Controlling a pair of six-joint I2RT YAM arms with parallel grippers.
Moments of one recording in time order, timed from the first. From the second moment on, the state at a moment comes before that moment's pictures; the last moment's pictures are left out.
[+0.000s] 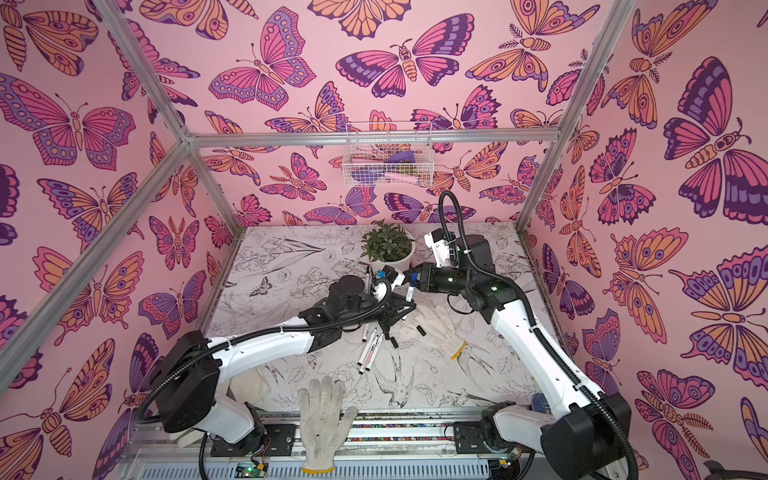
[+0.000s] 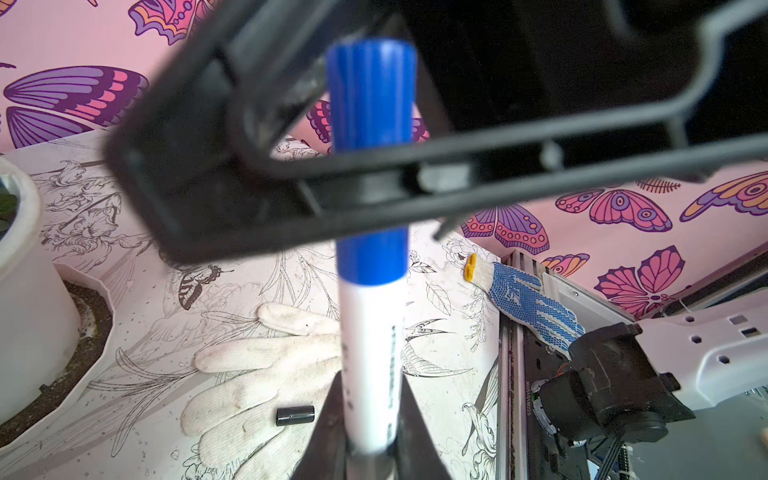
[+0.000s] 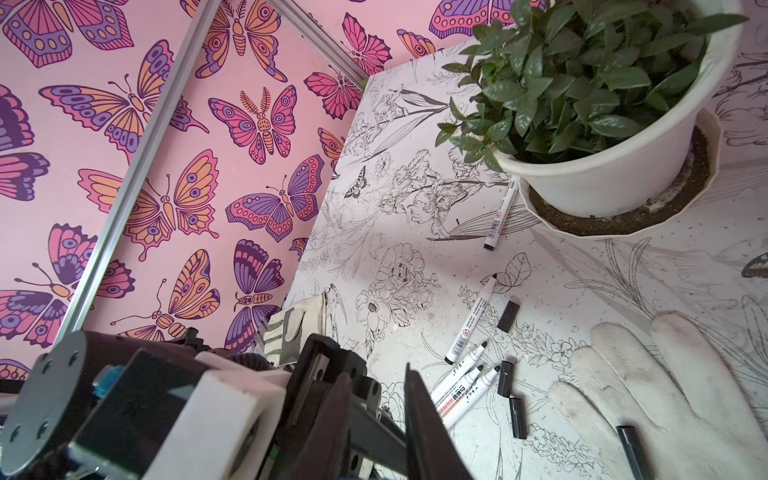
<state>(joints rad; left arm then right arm) -0.87 1.55 0.99 0.29 0.38 -0.21 0.34 1.22 1.15 -0.47 -0.64 0.52</state>
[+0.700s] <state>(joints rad) -0.86 1.55 1.02 0.20 0.37 -0.24 0.34 1.17 1.03 -0.34 -0.61 0.54</state>
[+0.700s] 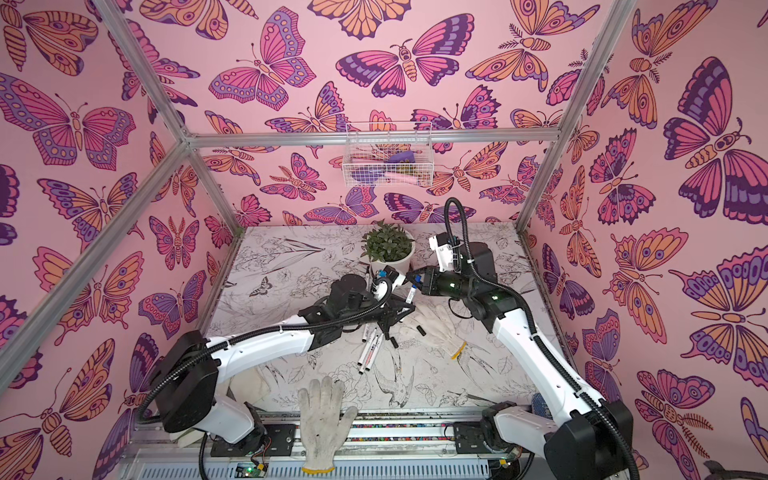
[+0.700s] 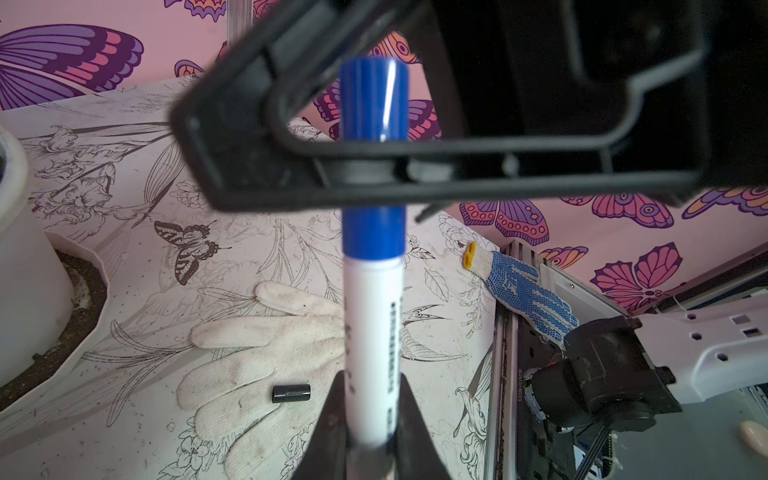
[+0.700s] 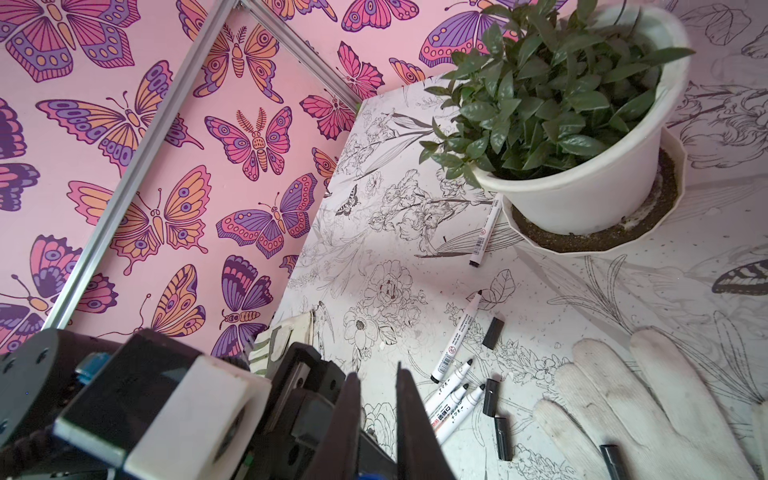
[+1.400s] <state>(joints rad) -0.85 1.57 1.05 0.05 0.34 -0.20 0.35 1.23 0.99 -0.31 -0.63 0.51</state>
